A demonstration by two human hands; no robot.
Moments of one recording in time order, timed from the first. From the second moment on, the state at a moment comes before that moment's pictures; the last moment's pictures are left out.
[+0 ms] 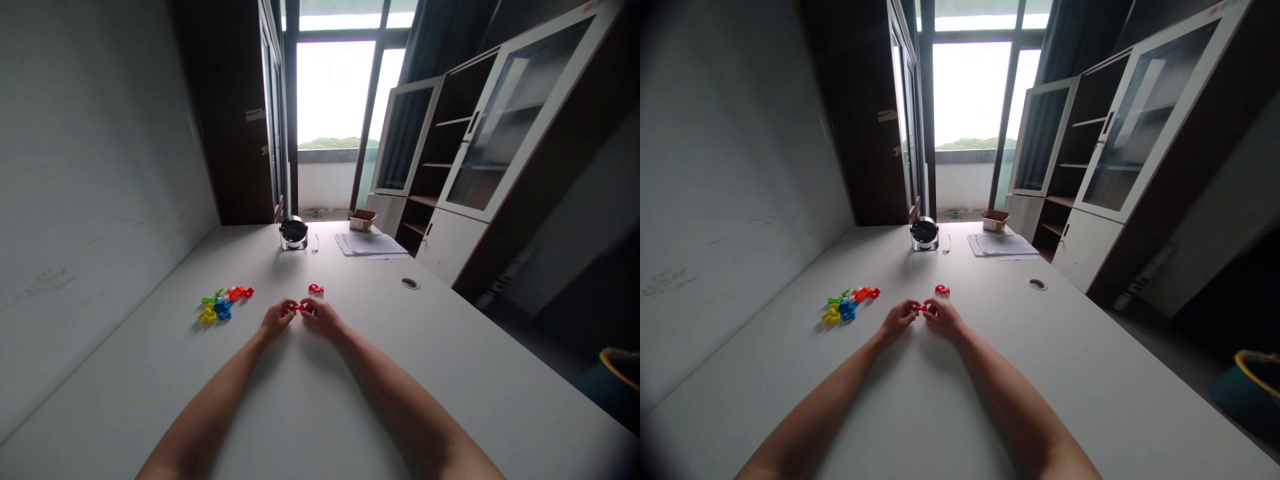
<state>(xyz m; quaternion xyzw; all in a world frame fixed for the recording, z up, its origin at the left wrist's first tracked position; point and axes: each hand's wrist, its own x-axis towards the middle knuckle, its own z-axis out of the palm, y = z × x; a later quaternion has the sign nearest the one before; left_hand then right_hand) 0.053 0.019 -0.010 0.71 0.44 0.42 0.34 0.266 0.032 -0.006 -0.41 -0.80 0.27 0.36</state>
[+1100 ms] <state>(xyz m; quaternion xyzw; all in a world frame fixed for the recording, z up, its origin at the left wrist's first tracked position) 0.054 0.014 0.001 0.73 0.48 0.37 0.30 0.263 0.033 -0.006 -0.53 -0.79 0.05 0.31</state>
